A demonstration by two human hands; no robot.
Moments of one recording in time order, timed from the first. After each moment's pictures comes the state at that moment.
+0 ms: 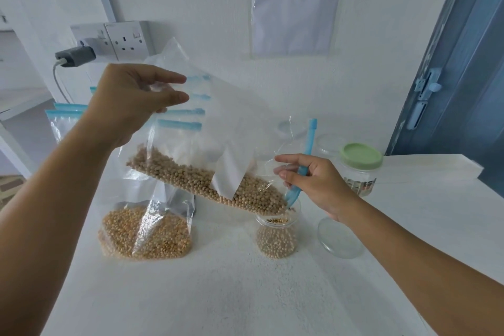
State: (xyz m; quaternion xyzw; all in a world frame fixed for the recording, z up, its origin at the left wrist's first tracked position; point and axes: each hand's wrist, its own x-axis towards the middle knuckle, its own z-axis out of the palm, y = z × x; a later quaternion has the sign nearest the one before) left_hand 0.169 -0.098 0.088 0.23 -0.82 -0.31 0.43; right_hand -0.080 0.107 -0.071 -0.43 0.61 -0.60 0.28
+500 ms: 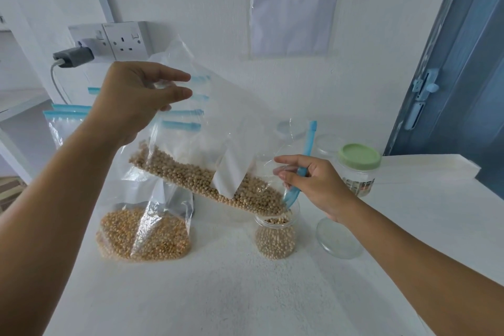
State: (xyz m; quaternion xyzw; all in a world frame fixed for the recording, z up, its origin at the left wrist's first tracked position) left_hand 0.160 -0.093 0.090 0.24 -0.82 -0.29 0.44; right_hand -0.080 0.108 -0.071 -0.43 0.62 -0.60 0.27
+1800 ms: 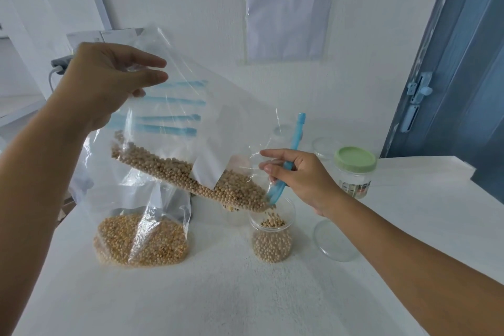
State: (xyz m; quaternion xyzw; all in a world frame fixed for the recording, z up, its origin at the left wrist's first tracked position) left_hand 0.175 -0.107 0.121 0.25 -0.81 -0.30 0.44; right_hand -0.070 0.093 -0.053 -0.44 0.61 -0.60 0.27
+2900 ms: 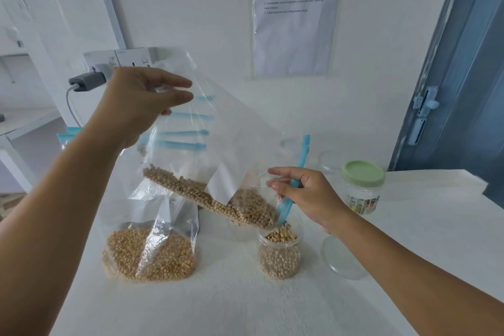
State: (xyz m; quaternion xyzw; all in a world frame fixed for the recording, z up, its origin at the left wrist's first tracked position) left_hand 0.160 -0.109 0.116 0.22 -0.81 -0.33 0.44; right_hand -0.069 0.091 -0.057 -0.43 0.62 -0.60 0.27
